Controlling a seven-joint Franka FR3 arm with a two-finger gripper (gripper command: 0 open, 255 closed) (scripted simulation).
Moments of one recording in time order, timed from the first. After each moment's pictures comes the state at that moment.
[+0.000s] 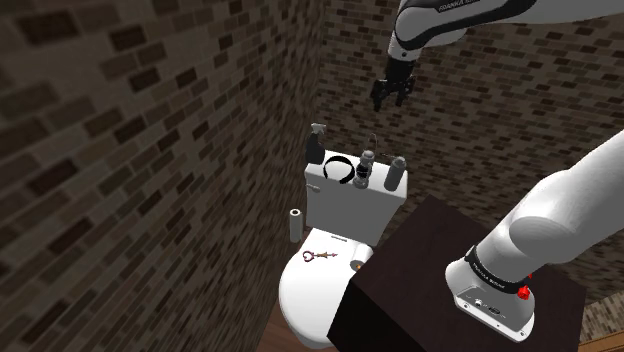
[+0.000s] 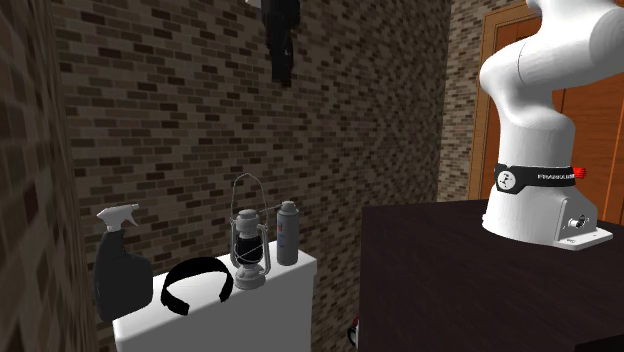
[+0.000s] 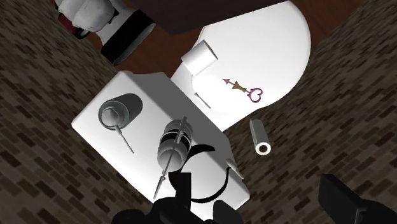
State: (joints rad) arm -0.10 -0.16 -0.17 -2.17 -0.04 2.01 0.03
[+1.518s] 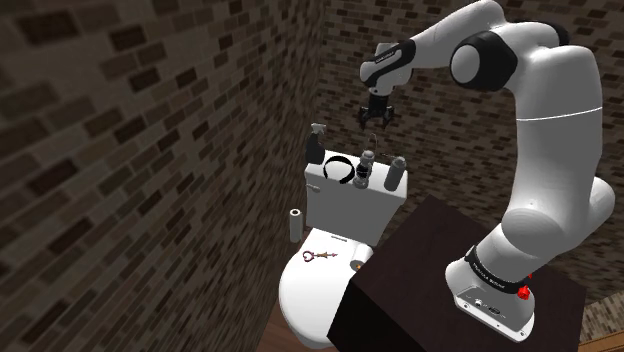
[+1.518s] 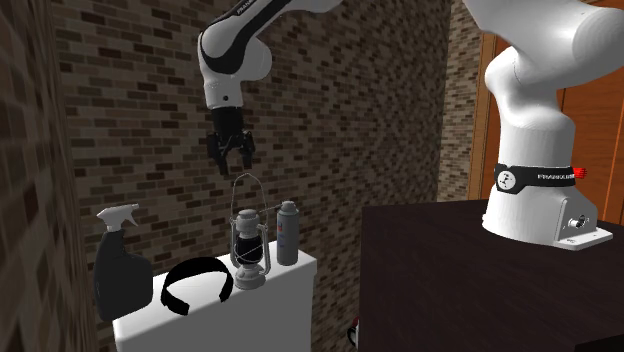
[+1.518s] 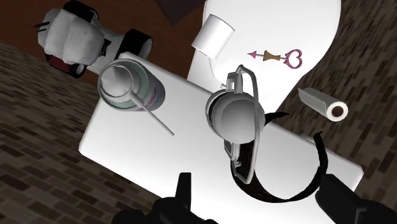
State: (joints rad) arm -0.26 0.63 -0.24 -1.61 0.15 2.07 0.09
